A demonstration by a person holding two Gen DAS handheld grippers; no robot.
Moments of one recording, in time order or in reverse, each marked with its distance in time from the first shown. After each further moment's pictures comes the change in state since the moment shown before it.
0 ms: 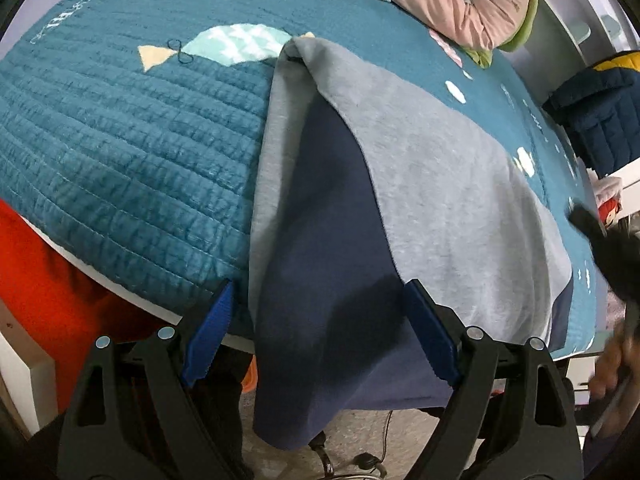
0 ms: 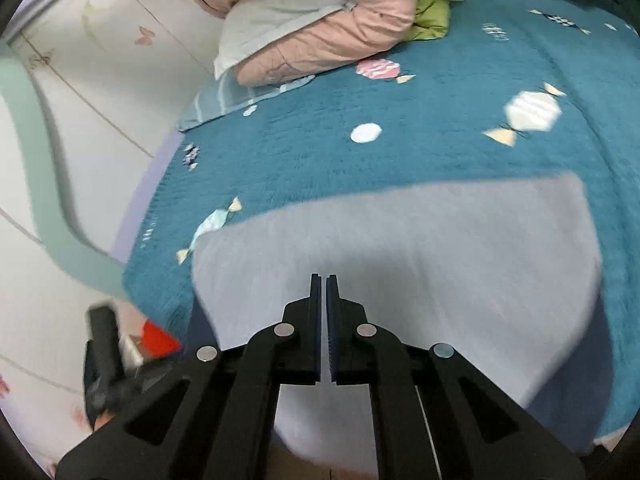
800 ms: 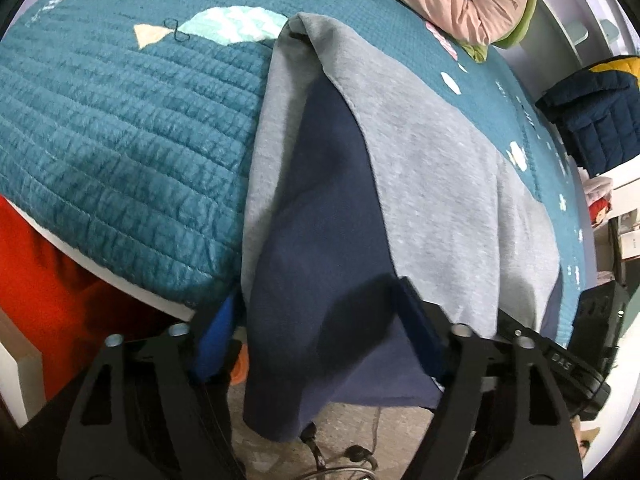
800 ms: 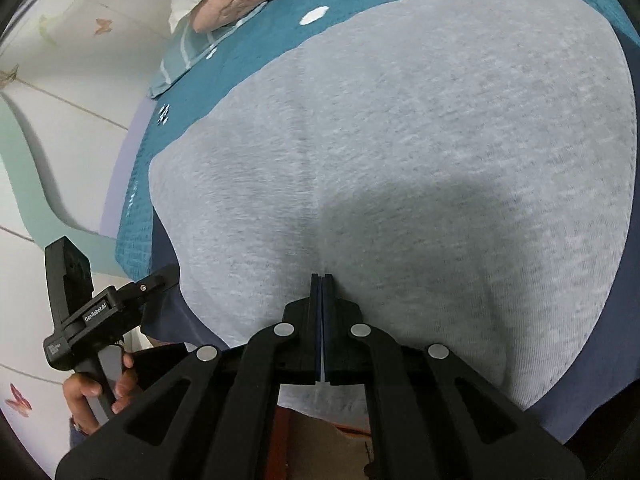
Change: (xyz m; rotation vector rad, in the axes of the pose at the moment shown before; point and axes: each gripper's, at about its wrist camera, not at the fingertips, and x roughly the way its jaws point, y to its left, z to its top) left arm 0.000 0.007 -0.009 -0.024 0.031 -0.064; right arm 0.020 -0.047 -0.113 0.160 0.138 0.082
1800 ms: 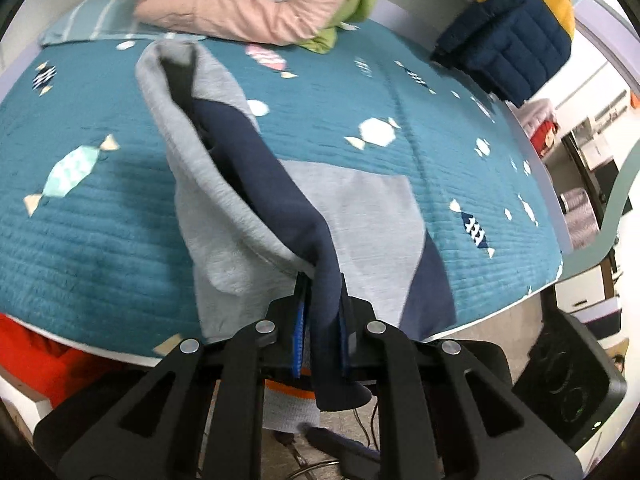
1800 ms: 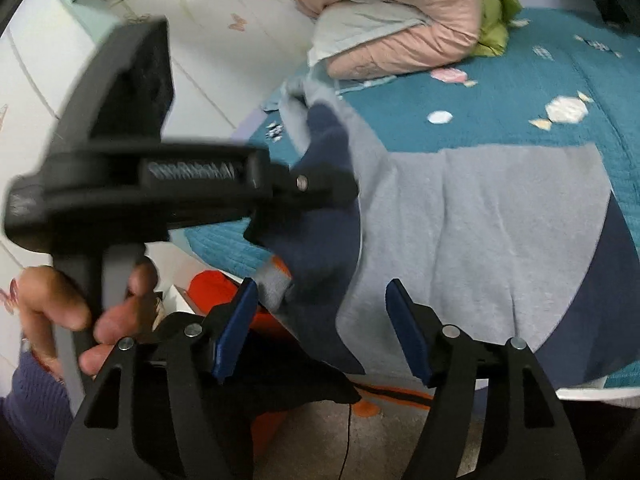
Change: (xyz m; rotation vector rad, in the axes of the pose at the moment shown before) left arm -0.057 -0.204 -0.006 0.347 -0.031 -0.088; right arm -0.089 0.070 -0.036 -0.311 -0.193 0.145
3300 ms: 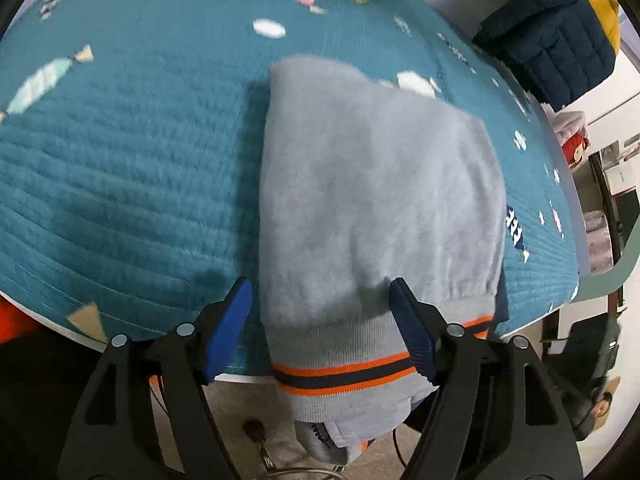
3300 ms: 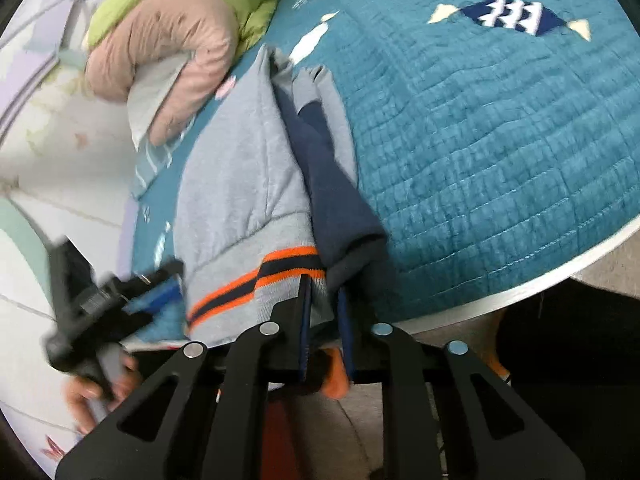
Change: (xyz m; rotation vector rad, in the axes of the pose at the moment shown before) left arm 0.111 0.007 -0.033 -0.146 0.082 0.029; right arm -0.095 -0.193 -0.067 0.547 -0.074 -0.237
